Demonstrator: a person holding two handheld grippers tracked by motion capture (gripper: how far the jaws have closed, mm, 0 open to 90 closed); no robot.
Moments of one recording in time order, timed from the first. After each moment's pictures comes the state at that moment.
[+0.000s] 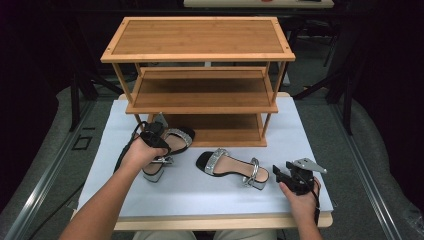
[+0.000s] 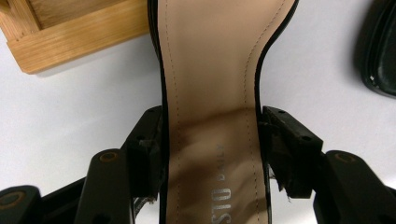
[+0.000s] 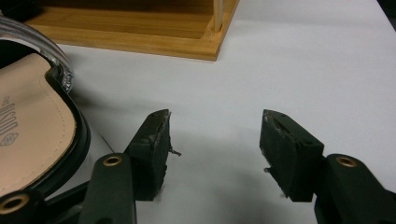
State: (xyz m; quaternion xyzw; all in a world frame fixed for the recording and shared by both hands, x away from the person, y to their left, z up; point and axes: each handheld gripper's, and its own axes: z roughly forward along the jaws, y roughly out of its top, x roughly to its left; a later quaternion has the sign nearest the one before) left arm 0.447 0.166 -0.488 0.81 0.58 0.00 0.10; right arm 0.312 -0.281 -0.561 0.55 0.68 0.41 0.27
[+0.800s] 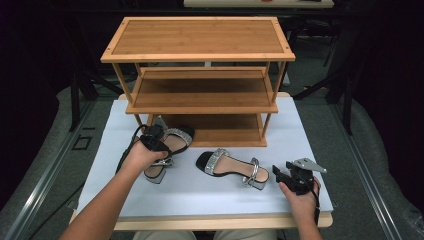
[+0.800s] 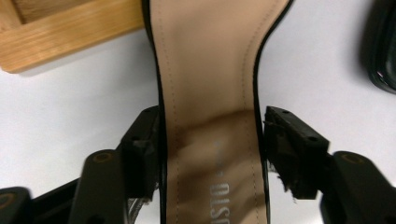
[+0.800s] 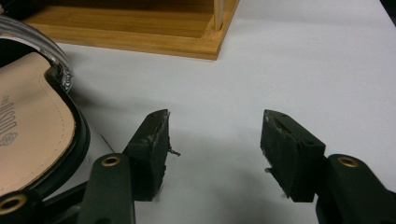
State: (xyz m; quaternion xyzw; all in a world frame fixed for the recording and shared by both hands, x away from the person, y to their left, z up) left arm 0.441 0.169 -0.498 0.82 0.56 0.00 0.11; right arm 0.313 -0.281 -0.561 0.55 0.68 0.41 0.26
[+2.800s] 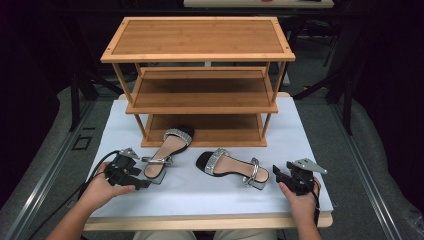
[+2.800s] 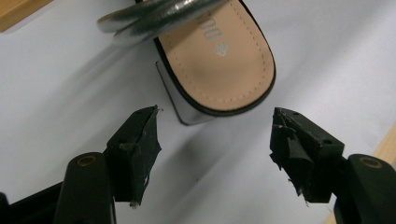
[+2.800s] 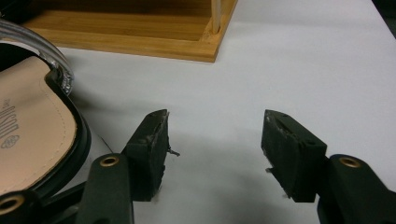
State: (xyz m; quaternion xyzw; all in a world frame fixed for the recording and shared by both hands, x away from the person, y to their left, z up) left arm 0.349 0.250 -0.512 0.89 0.38 0.03 0.26; right arm 0.311 -0.281 -0.560 0.55 0.68 0.41 0.27
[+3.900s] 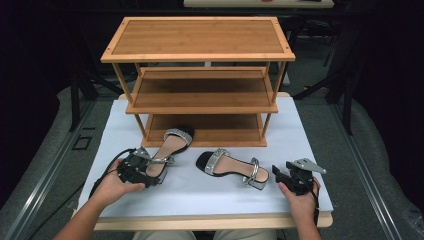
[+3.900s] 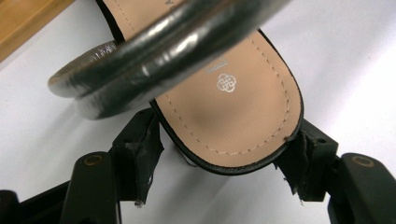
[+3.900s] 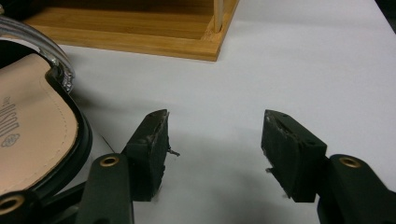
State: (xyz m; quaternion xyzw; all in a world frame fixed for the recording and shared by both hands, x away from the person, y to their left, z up) left arm 0.363 0.226 -0.525 0.91 0.34 0.05 0.25; right arm 0.311 -0.279 -0.560 0.55 0.68 0.41 0.27
